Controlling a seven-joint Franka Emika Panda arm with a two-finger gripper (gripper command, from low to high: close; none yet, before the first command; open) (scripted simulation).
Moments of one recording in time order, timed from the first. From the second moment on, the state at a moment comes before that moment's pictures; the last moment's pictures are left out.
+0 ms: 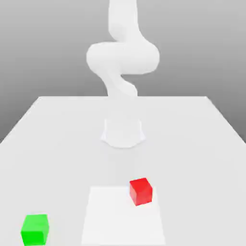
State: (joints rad) arm 0.01 -0.73 0.00 -2.36 0.00 2.35 0.78
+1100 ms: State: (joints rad) arm 0.13 0.17 0.01 -2.84 -0.02 3.02 0.60
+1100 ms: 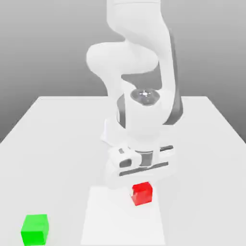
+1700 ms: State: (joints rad) arm -0.14 0.14 -0.16 -2.47 0.06 2.61 0.72
